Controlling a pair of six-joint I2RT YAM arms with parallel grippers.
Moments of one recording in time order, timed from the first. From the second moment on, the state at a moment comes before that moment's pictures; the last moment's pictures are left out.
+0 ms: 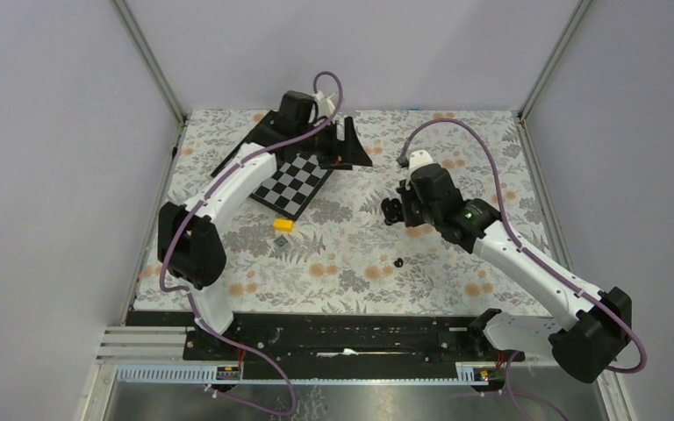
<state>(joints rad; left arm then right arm) -0.51 1.79 1.64 -0.47 0.67 -0.58 0.62 1.18 1.03 -0.58 0.18 0.24</state>
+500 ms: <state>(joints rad) -0.36 1.78 1.55 -0.64 0.77 -0.38 0.72 1.16 0.67 -0.07 0.07 -0.20</state>
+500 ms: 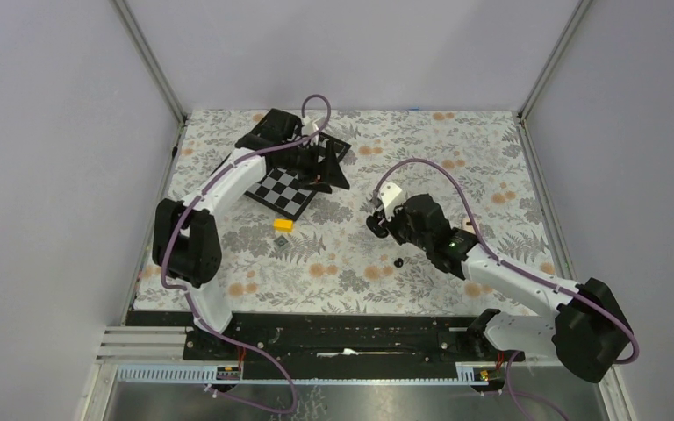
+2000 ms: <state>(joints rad) -0.54 1.94 1.50 -0.66 1.10 -0.07 0.75 1.12 0.63 0.06 -0.21 -0.42</state>
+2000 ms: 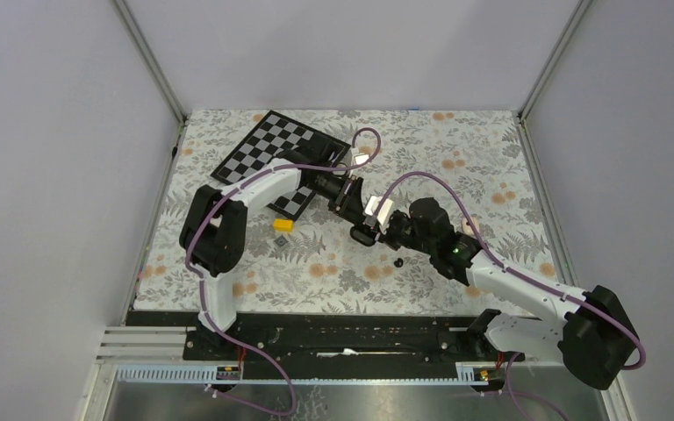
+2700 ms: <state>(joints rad) -0.54 1.94 1.51 -0.71 1.15 0.00 0.75 1.10 0.63 0.07 -0.23 -0.42</state>
